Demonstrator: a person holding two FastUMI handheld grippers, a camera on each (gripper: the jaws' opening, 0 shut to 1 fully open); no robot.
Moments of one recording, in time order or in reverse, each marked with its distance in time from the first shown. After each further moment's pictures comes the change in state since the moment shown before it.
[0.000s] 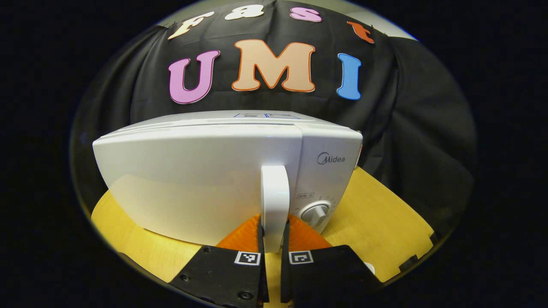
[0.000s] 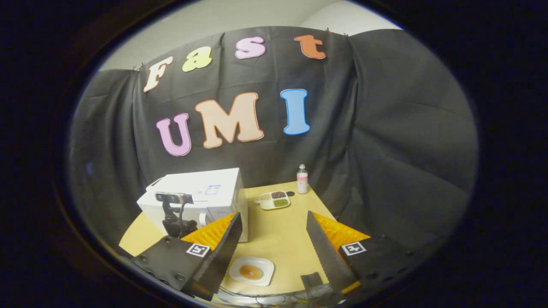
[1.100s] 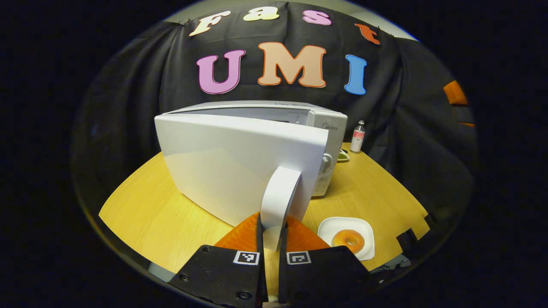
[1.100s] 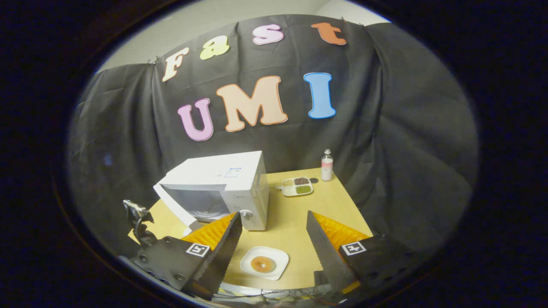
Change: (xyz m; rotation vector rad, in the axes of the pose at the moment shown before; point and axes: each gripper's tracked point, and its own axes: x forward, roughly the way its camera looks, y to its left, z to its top) left arm -0.144 0.038 -0.055 -0.040 0.075 0.099; right arm 0.018 0.032 -0.039 -0.033 0.094 0.182
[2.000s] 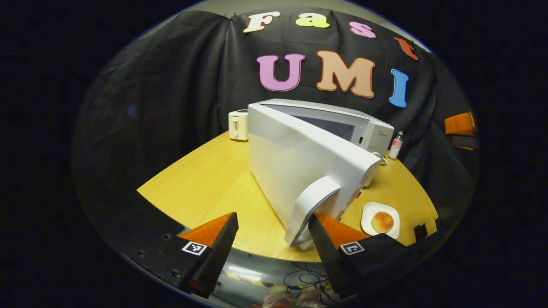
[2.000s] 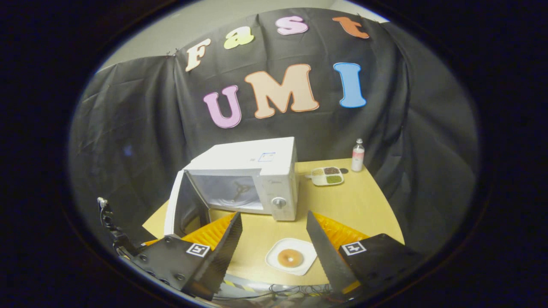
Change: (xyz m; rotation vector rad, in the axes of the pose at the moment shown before) left arm -0.108 0.119 -0.033 -0.141 0.019 0.247; right arm 0.010 0.068 -0.041 -0.030 0.068 0.148
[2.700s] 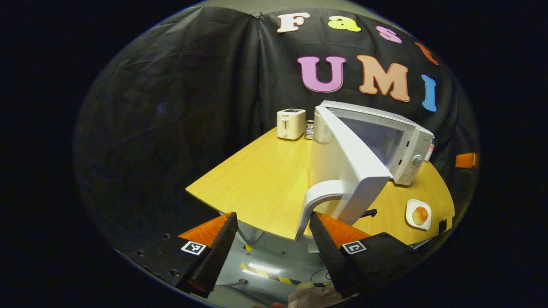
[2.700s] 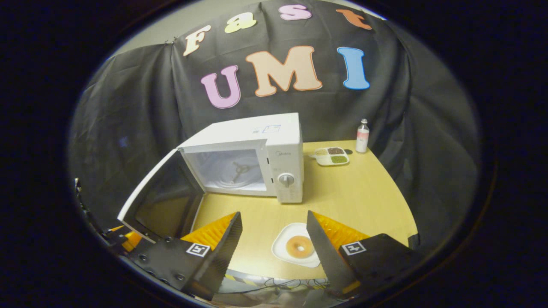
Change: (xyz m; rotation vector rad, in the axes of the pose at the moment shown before) left arm -0.028 0.149 0.006 -0.011 -0.001 0.220; right arm 0.037 0.016 -0.074 -0.016 0.101 -0.053
